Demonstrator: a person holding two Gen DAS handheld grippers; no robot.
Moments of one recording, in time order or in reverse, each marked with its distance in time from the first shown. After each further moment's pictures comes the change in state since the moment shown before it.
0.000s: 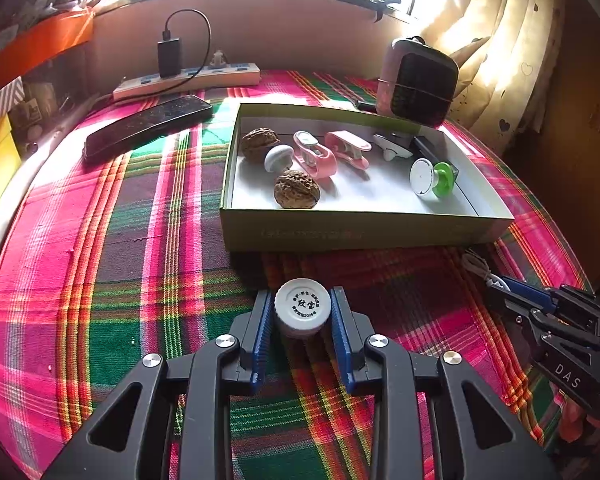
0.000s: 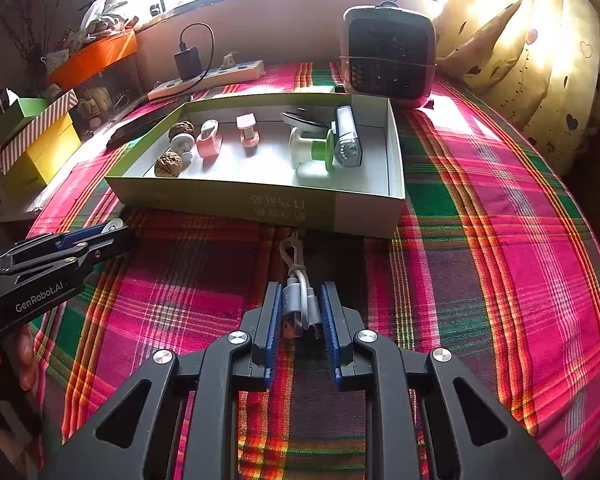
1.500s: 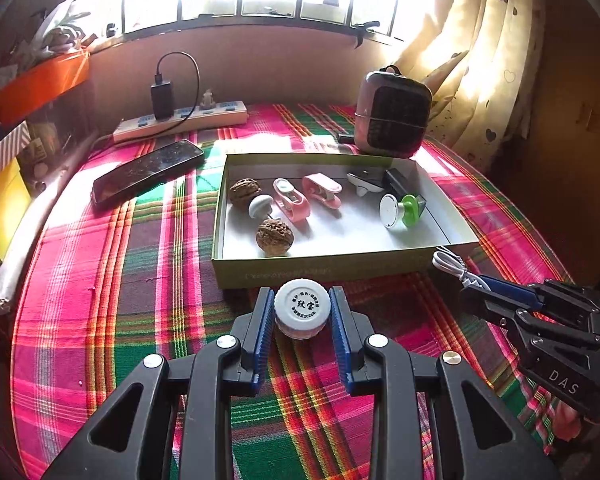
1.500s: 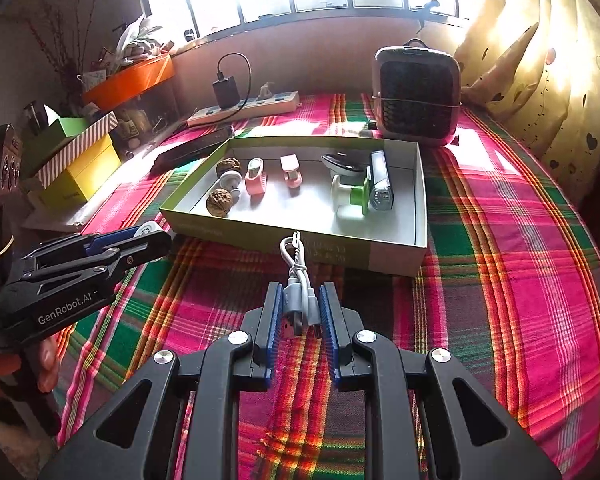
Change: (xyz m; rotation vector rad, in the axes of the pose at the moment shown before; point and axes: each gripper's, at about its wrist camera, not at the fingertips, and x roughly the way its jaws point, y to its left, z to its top) left arm -0.038 -0.020 0.016 0.050 -0.078 0.004; right arm -0.031 0.008 0.020 -0.032 -0.085 0.116
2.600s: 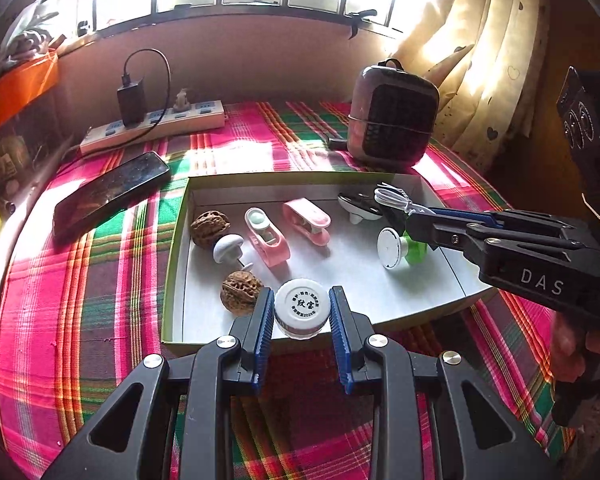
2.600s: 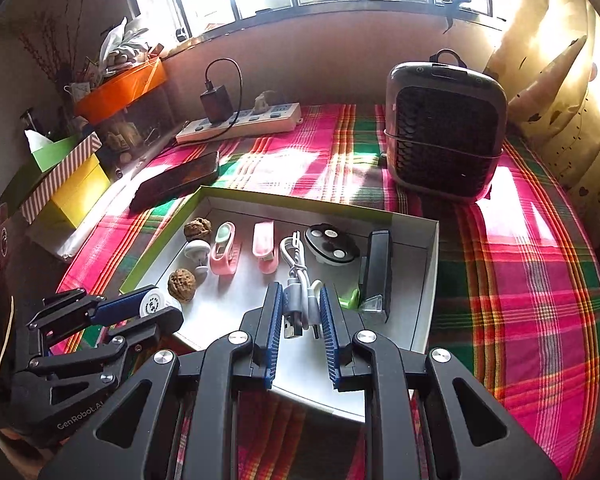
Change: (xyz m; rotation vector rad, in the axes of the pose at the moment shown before) left arm 0.048 -0.014 0.042 0.004 0.034 -0.028; right arm 0.064 -0.035 0.091 -0.038 0.071 0.078
